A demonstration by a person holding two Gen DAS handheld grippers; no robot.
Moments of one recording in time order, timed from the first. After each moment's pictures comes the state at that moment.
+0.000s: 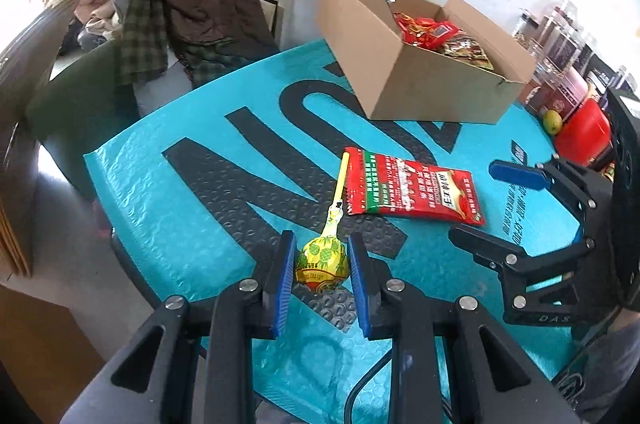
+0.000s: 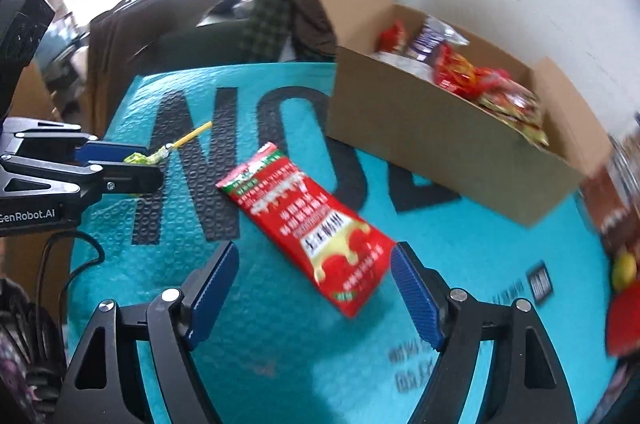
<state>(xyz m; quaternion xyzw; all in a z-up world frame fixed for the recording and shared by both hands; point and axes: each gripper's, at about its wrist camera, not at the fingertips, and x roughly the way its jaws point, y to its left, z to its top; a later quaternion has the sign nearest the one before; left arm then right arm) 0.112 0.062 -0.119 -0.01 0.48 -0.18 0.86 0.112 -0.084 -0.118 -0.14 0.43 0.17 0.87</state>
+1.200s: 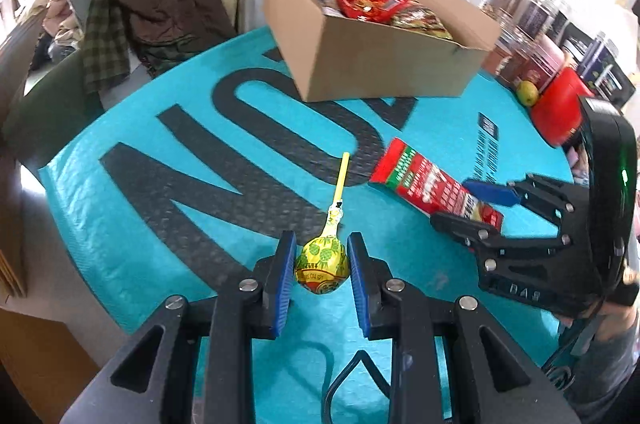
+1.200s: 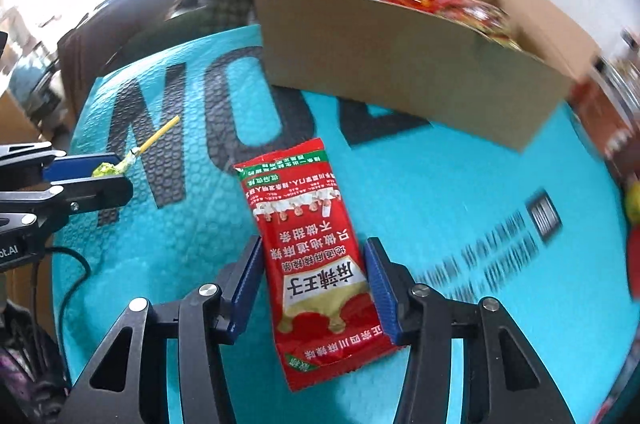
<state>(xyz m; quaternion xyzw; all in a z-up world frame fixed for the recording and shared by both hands) 0.101 0.018 -0.120 0.01 0.49 -0.23 0.84 0.089 -0.143 -0.143 -0.05 0.49 0.09 0.87</state>
